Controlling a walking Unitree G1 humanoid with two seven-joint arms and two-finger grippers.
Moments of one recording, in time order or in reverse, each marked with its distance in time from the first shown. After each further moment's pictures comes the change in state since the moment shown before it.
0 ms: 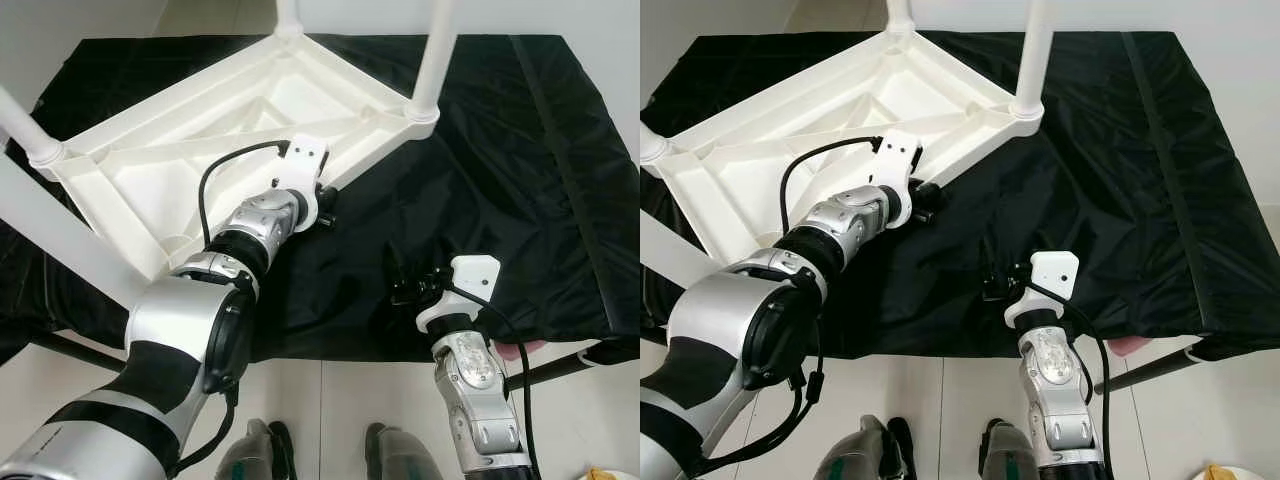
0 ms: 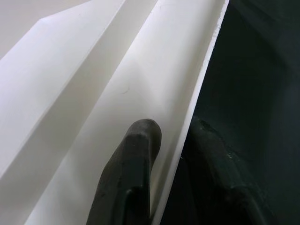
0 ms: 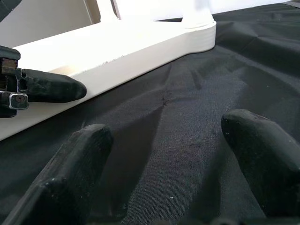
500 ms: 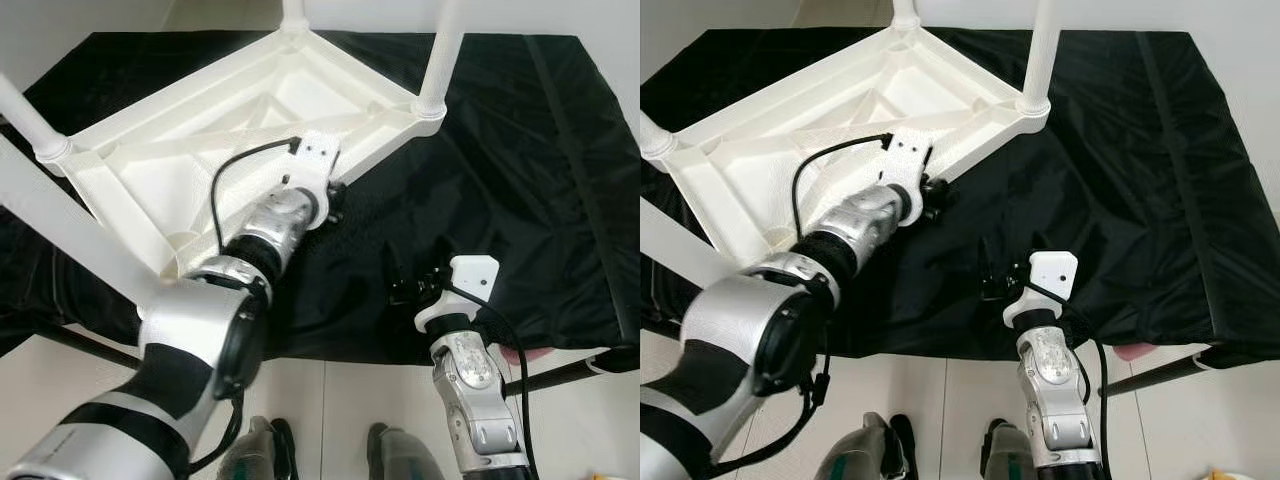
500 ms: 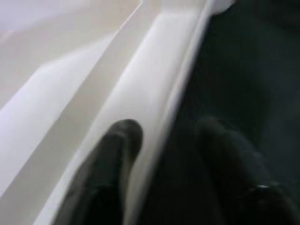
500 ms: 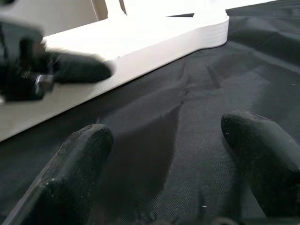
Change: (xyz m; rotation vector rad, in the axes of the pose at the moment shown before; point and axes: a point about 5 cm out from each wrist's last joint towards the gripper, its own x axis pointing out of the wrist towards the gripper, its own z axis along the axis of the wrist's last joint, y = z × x) left arm 0.007 -0.037 0.018 0.097 -0.154 -0.052; right arm 0.000 0.001 0.000 0.003 -0.002 0.000
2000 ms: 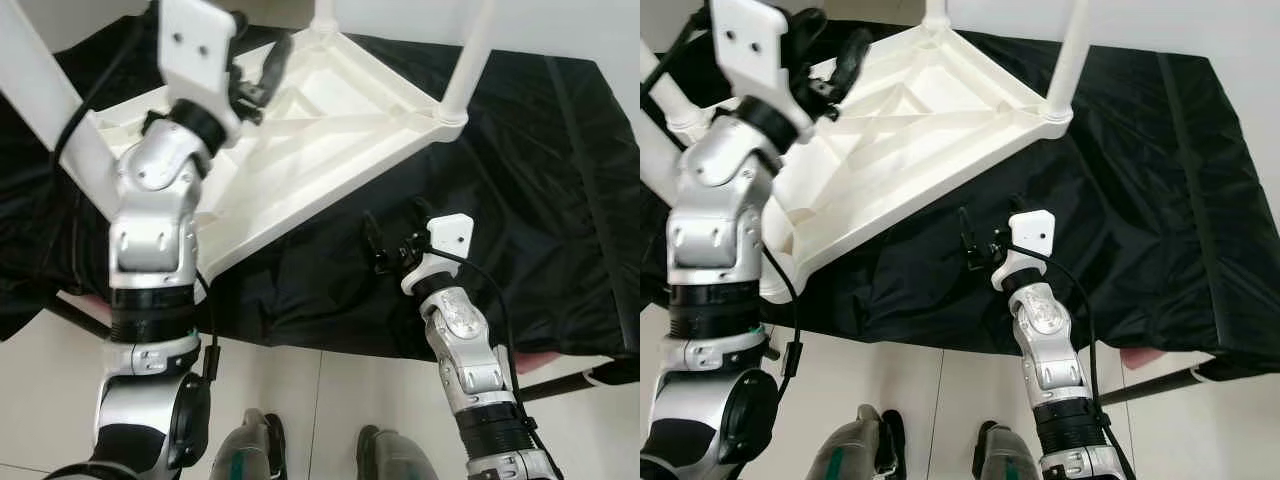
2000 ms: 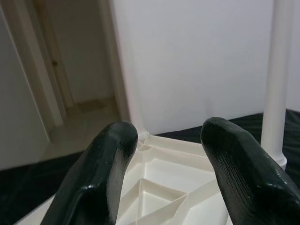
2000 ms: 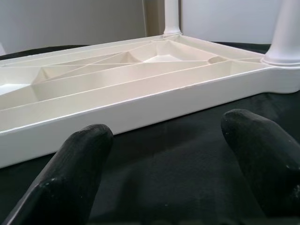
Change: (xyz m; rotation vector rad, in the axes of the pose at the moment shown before) left arm -0.144 0.077 0.093 0.167 -0.579 0.218; right arm 0.047 0.002 0.003 -0.049 -0.060 0.168
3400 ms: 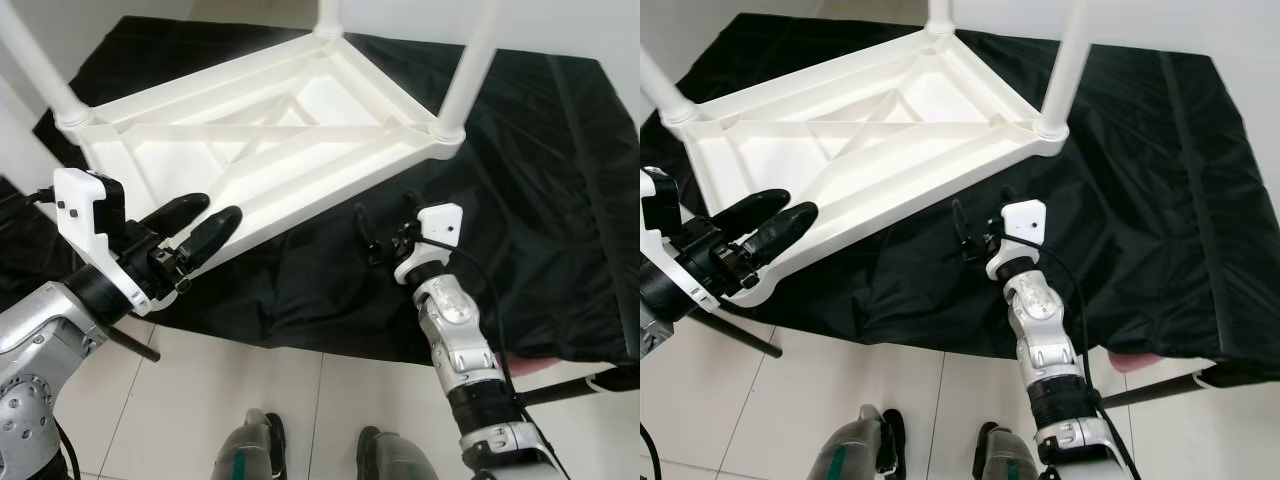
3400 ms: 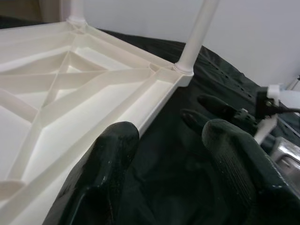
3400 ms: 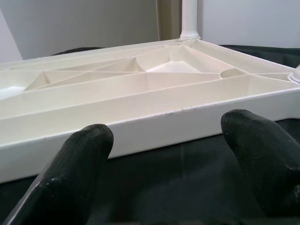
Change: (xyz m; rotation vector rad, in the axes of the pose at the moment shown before) left arm -0.142 -0.012 -0.011 -0.367 0.368 -0.333; right arm 0.023 0.005 -0.006 0.004 -0.013 0.050
